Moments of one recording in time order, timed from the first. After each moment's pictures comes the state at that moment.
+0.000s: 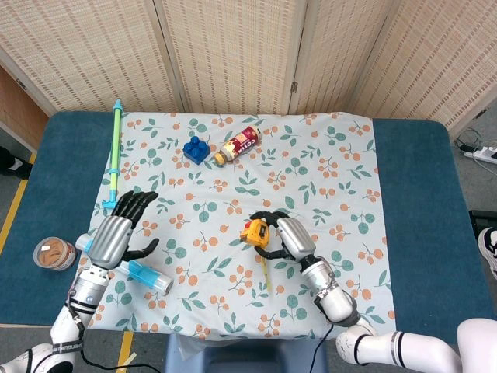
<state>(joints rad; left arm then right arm) -0.44 -1.33 -0.22 -1.75 1.46 1.22 0.05 0.61 -1.71 0.26 -1.54 -1.25 1.01 0.13</state>
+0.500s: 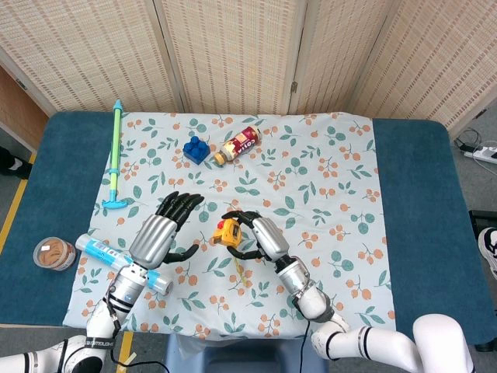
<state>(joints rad) -0.56 -1.43 -0.24 -1.84 1.39 1.16 0.24 0.70 -1.92 0.26 -1.28 -1.44 1.09 0.38</state>
